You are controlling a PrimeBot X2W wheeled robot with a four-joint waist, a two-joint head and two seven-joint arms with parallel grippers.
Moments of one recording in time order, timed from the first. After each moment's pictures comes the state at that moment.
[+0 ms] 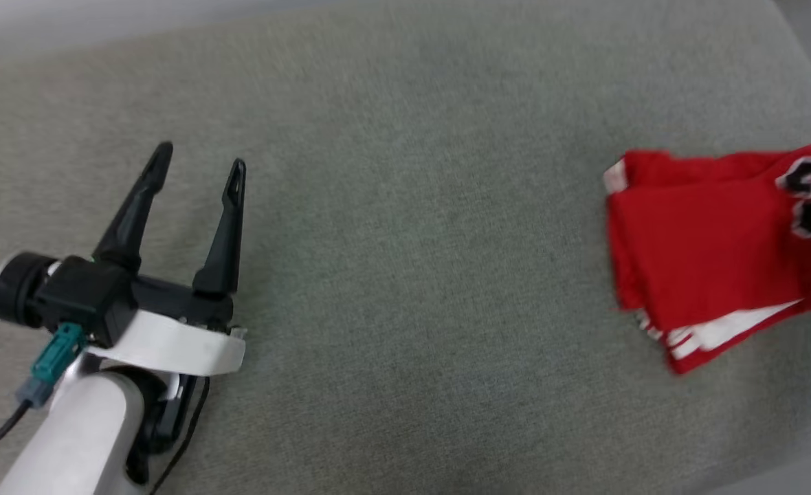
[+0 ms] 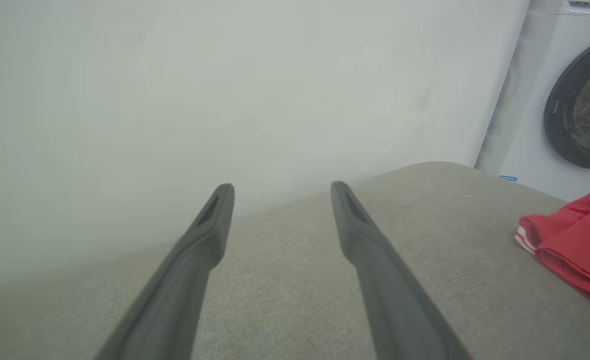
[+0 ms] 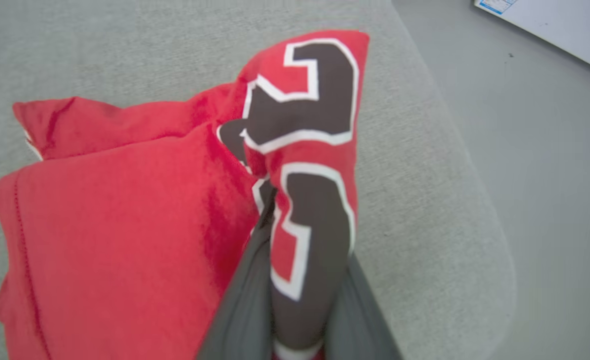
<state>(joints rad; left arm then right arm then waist) -0.30 0.49 -0.33 -0.16 -0.41 0.14 -0.18 -0.53 -0.32 -0.17 0.41 0.27 0.13 0.61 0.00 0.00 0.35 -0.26</state>
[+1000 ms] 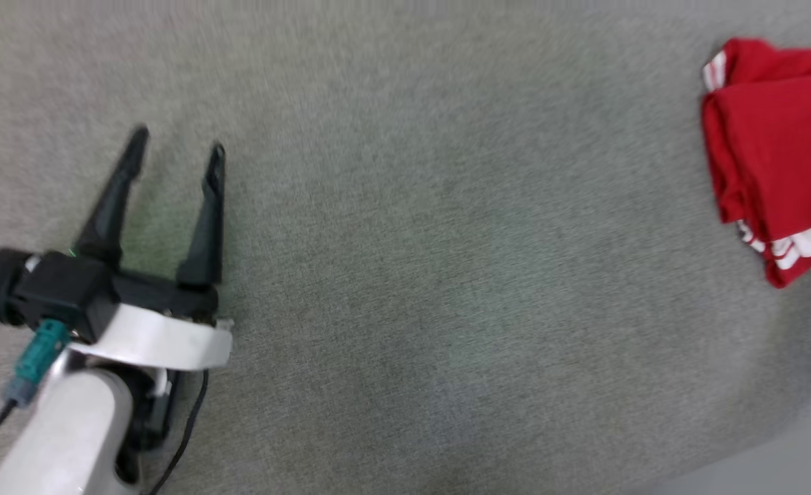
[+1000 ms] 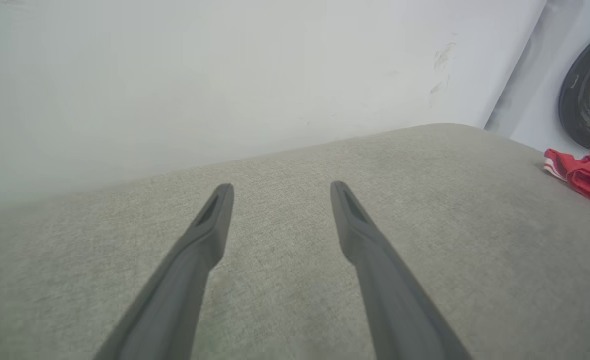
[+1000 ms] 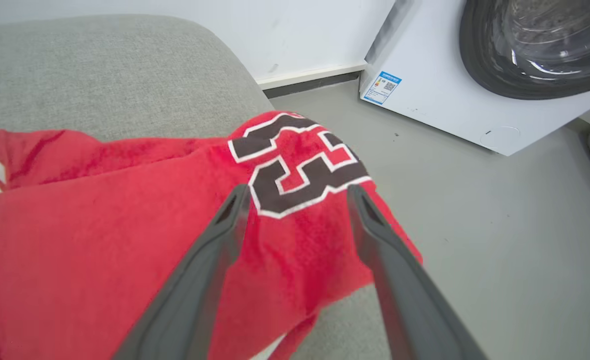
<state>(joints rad) -0.35 0.53 -0.32 -0.19 -0.41 0.15 -0.17 -0.75 -0.33 -0.41 0.70 0.02 0.13 0.08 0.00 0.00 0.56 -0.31</state>
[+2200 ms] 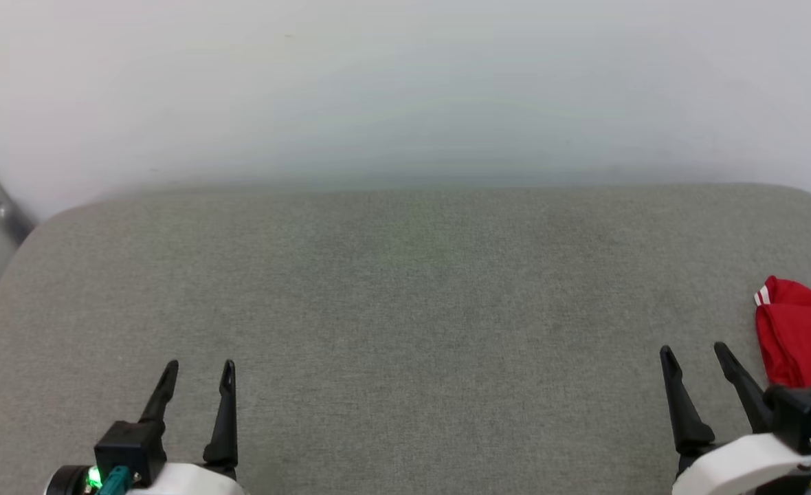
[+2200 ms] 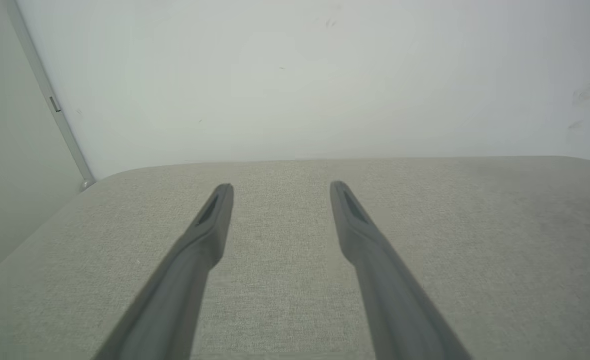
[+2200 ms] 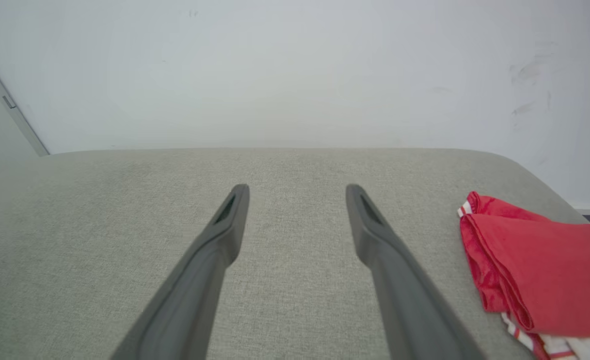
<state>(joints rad) 0.03 0.41 -0.32 0.05 -0.47 0.22 -0.26 0.07 -0.07 -0.05 -0.04 0.14 0.13 0.03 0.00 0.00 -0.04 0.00</state>
